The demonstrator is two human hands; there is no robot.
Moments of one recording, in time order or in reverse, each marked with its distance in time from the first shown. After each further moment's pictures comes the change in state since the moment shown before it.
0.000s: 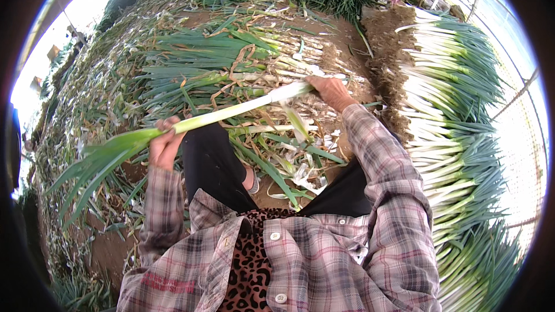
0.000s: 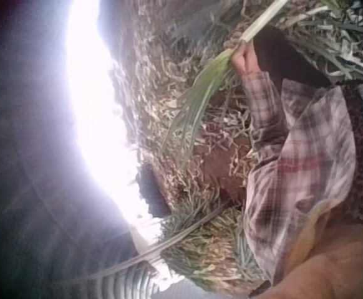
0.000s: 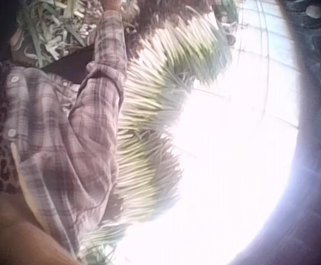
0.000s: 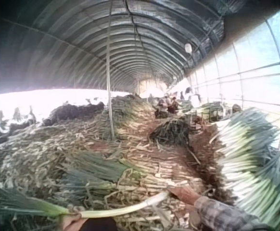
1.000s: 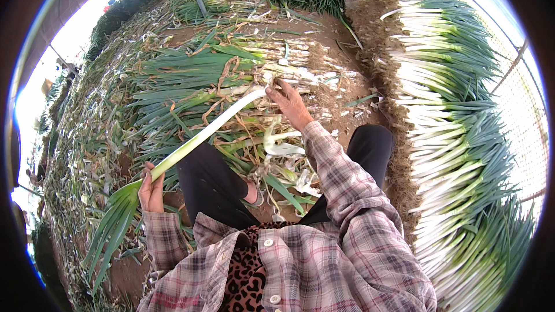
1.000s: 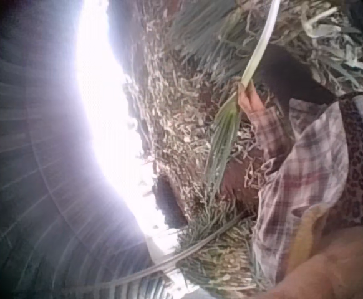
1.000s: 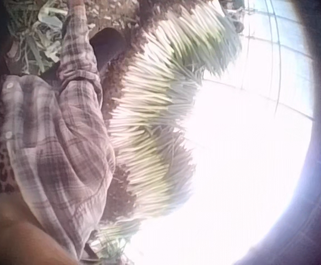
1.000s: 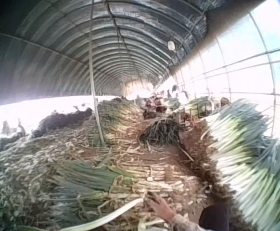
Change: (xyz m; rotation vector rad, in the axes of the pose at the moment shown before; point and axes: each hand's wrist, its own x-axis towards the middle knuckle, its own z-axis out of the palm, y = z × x) left_hand -0.032 0.047 -0.043 -0.097 0.298 0.167; right_hand 0.028 -0.063 0.036 1.324 0.235 0.658
